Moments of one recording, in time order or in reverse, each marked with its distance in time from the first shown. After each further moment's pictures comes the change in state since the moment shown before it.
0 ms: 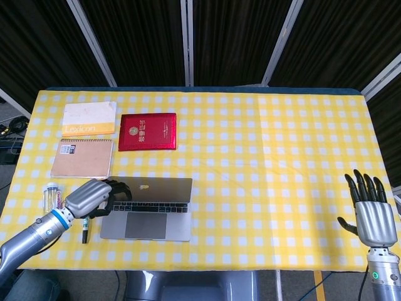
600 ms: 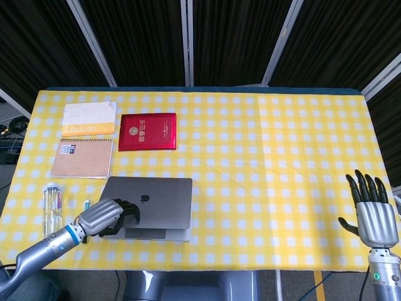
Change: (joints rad) left arm 0.001 -0.177 0.124 0.133 0.109 0.072 0.042; right arm -0.004 0.006 0.000 -0.004 -0.002 0.008 0.008
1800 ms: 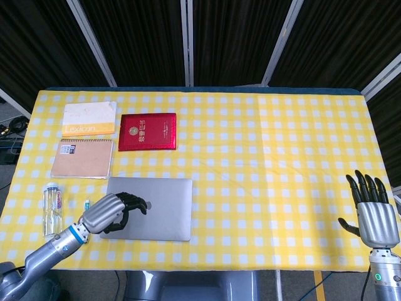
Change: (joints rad) left arm 0.042 -0.116 0.017 0.104 0.001 0.303 -0.010; right arm 0.000 0.012 -0.004 -0.005 -0.006 -0.004 0.028
